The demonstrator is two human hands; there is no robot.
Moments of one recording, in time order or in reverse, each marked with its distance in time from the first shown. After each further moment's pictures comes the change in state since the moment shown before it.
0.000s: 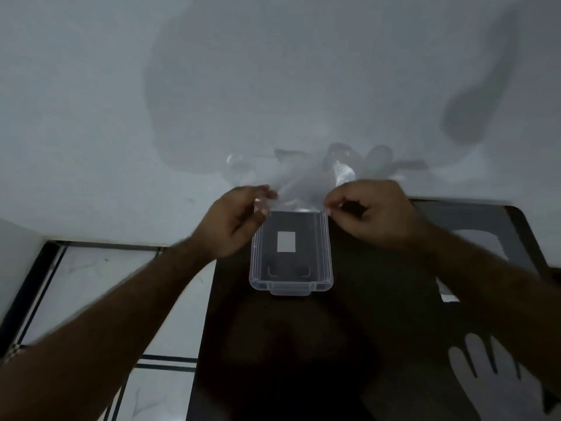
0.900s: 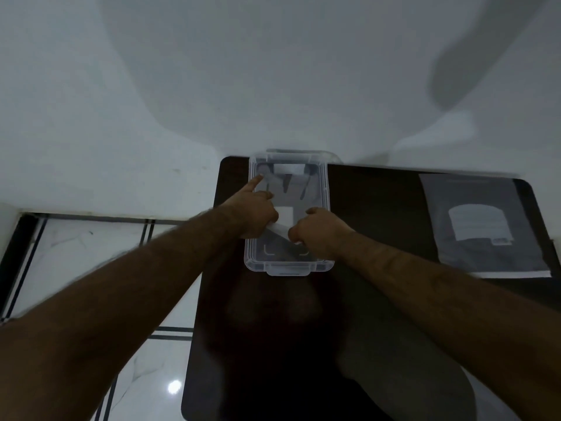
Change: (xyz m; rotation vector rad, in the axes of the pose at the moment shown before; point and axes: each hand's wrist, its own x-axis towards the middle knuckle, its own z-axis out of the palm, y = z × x) left_hand 0.030 -0.070 0.083 0.869 -0.988 -0.006; right_hand 0.003 0.053 0.164 -0.659 -0.870 -0.045
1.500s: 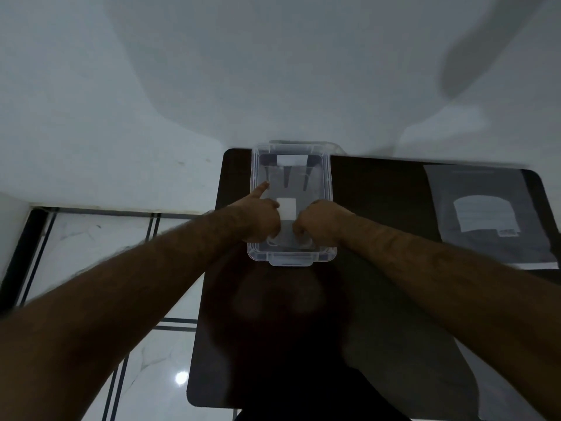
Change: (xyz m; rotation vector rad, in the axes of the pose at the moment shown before) left_hand -0.008 0.023 0.010 0.025 -0.131 0.081; right_hand 0.003 0.004 -0.007 0.045 -0.154 -0.026
